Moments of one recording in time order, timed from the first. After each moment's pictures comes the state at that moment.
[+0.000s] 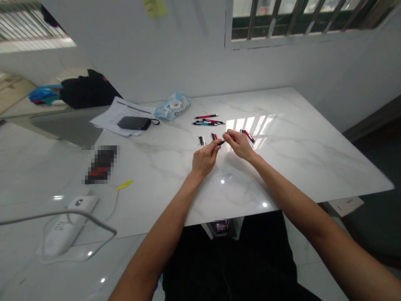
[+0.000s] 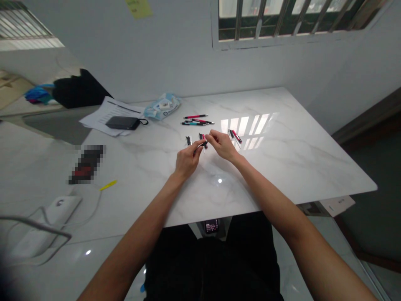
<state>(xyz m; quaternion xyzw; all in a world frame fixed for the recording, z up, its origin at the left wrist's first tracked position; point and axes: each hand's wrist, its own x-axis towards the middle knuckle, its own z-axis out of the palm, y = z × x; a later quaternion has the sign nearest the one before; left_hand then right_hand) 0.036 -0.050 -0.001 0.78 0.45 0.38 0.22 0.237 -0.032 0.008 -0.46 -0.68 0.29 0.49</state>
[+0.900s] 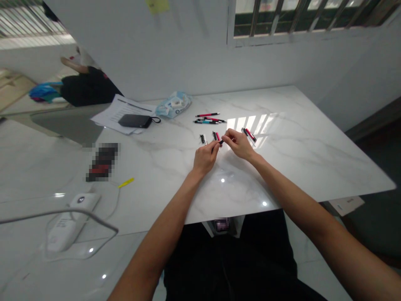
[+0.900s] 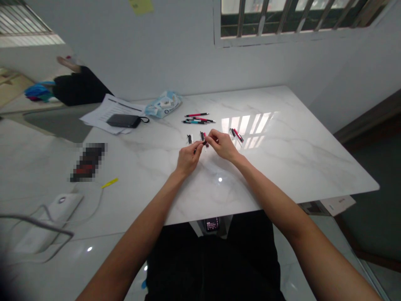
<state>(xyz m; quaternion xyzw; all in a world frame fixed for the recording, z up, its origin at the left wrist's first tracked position) 0.032 -0.044 -0.006 0.80 0.46 0.34 0.19 0.232 -0.036 0.005 -0.45 -0.68 0.29 0.50</state>
